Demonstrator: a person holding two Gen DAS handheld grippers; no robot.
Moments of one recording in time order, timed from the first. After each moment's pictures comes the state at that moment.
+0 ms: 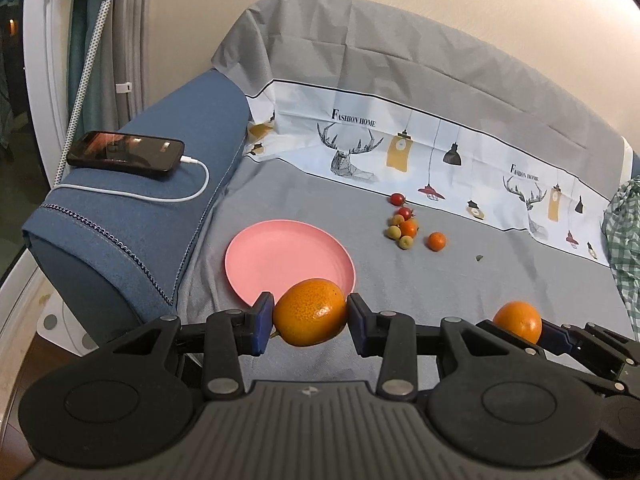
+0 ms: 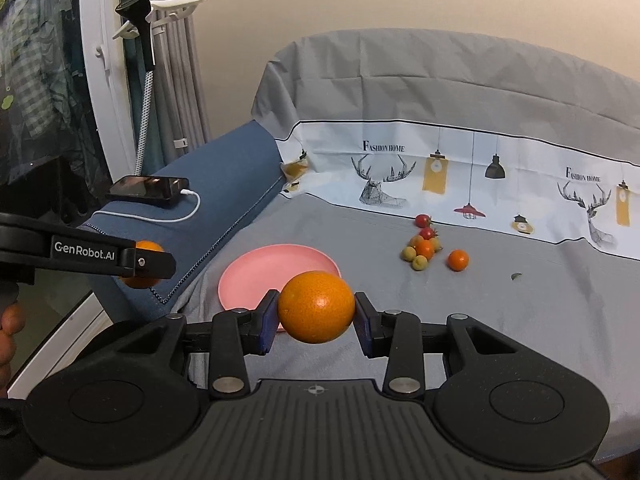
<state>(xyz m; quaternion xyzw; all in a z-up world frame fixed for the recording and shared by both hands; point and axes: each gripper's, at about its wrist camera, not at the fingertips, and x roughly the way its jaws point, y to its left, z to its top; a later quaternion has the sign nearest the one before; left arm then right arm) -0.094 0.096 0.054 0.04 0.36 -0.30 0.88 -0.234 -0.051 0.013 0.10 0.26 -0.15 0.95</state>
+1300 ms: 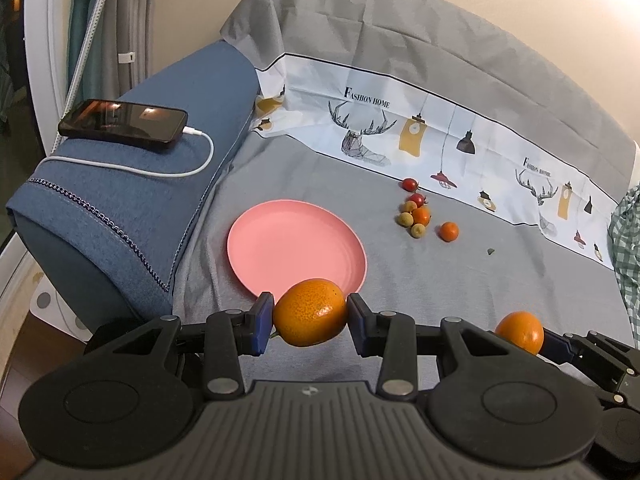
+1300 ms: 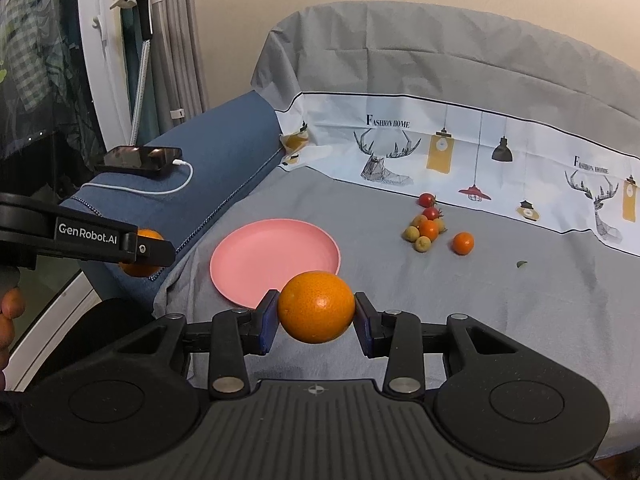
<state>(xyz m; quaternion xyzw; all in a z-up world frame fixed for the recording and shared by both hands) -0.064 0.090 0.029 0.03 0.40 -0.29 0.87 -0.202 -0.050 0.000 0.09 0.30 -0.16 0.94</state>
